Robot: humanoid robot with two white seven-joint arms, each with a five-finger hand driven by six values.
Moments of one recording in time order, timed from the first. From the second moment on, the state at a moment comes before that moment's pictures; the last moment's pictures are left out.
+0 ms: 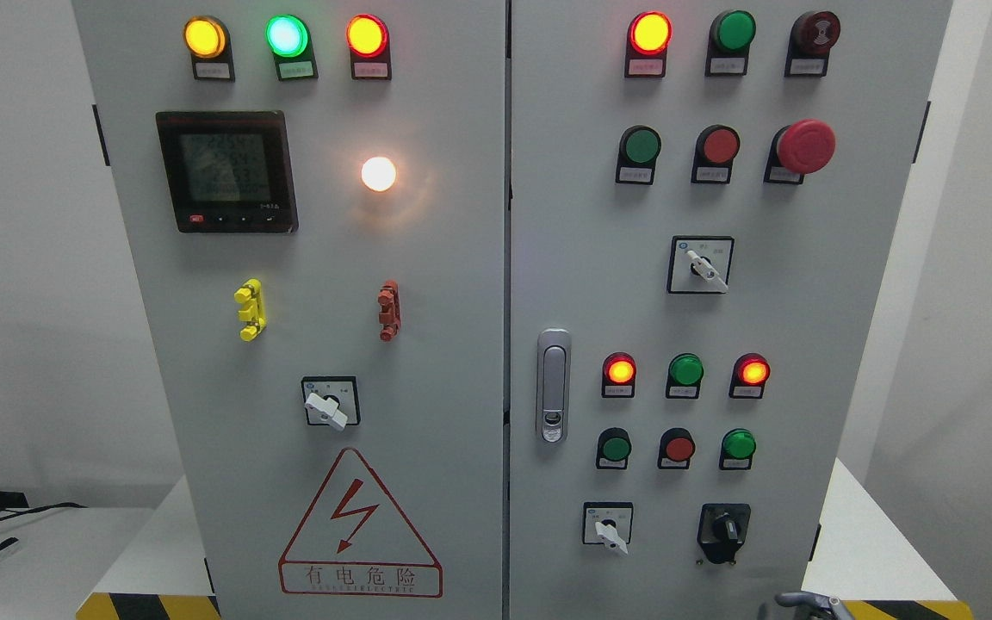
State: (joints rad) left arm -0.04 -0.09 0.10 0.08 0.00 -0.16 0.06; right arm -0.03 0.04 -0.05 -1.75 0.19 0.01 -0.21
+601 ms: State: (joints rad) left arm -0.04 -0.09 0.10 0.08 0.00 -0.16 0.06; right arm -0.07 0.06 -0.04 -1.71 0.19 0.01 -0.21
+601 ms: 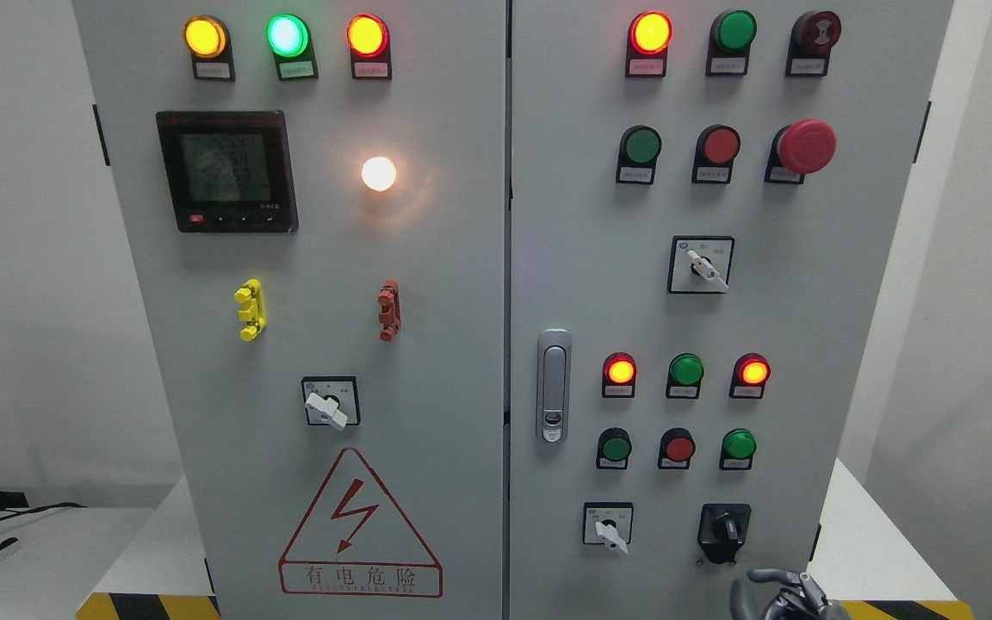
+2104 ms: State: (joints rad) left arm -0.04 -0.09 0.10 0.08 0.00 -0.16 0.06; right arm -0.15 0.06 -0.06 -1.64 0.19 0.03 -0.21
